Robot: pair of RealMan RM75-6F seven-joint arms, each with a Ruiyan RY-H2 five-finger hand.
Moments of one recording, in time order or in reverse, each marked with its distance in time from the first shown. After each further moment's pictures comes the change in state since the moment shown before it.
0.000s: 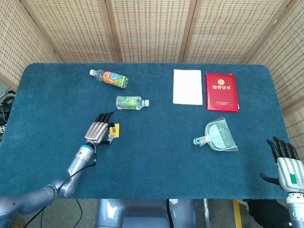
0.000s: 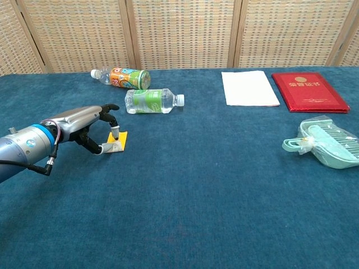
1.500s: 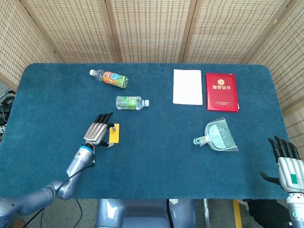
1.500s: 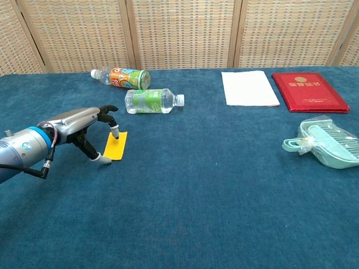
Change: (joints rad) left arm 0.015 0.002 0.016 0.006 0.032 0.012 -0.034; right arm -0.005 -0.008 0.005 0.004 -0.005 0.017 -0.011
